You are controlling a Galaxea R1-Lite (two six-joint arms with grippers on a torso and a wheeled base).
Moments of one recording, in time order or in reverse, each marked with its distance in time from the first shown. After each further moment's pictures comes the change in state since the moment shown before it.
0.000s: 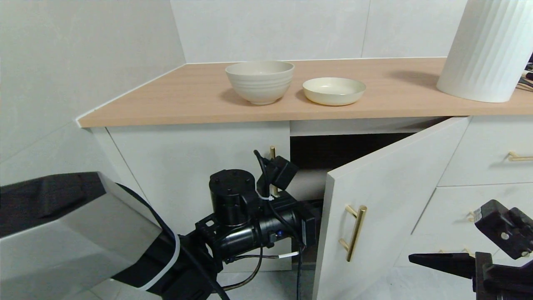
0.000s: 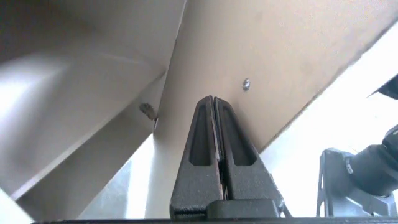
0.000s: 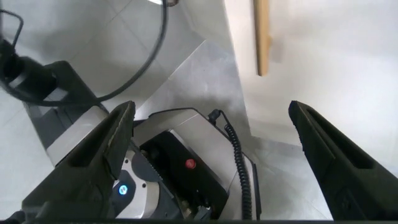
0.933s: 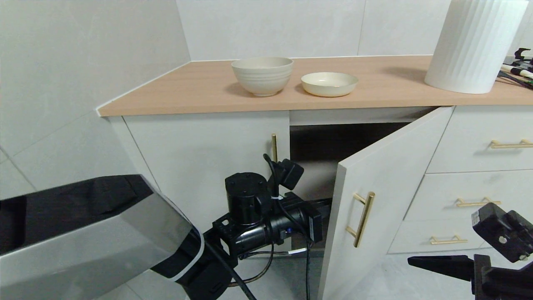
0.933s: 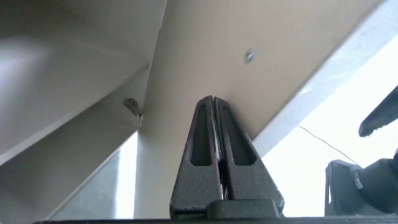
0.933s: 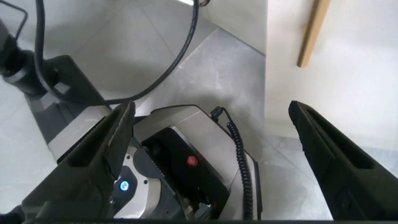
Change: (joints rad) left arm 0.000 0.093 -0.070 -0.029 0.011 -0.042; right arm 0.012 0.003 0.006 -0.001 0.001 -0.004
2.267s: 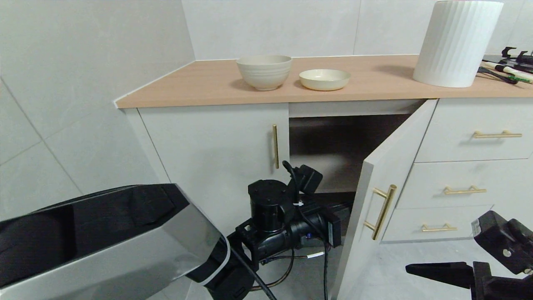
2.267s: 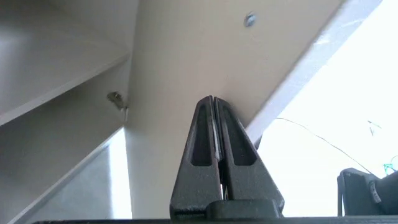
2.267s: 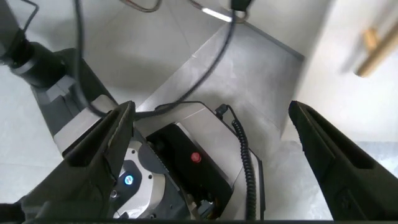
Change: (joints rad) left arm -0.054 0.087 -0.093 0.000 0.077 0.007; right arm 0.037 -0.005 0.008 0.000 0.003 0.000
